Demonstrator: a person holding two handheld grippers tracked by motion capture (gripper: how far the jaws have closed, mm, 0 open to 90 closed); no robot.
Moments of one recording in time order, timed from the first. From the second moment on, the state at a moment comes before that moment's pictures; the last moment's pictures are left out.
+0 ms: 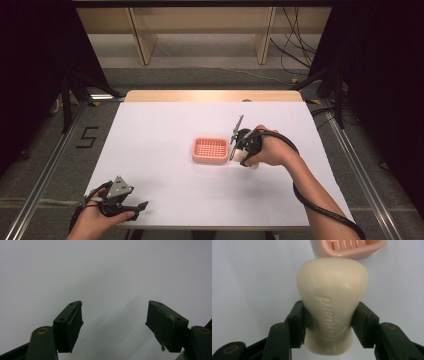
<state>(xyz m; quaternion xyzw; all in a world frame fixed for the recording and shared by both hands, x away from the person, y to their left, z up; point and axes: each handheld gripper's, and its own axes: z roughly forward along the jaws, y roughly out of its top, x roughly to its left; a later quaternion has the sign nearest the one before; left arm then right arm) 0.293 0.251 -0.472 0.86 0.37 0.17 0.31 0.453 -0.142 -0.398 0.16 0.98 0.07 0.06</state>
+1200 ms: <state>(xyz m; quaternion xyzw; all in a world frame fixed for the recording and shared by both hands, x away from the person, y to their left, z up) 0.294 0.252 -0.471 0.86 0.36 0.18 0.32 0.462 -0.124 -0.395 0.16 0.98 0.07 0.06</state>
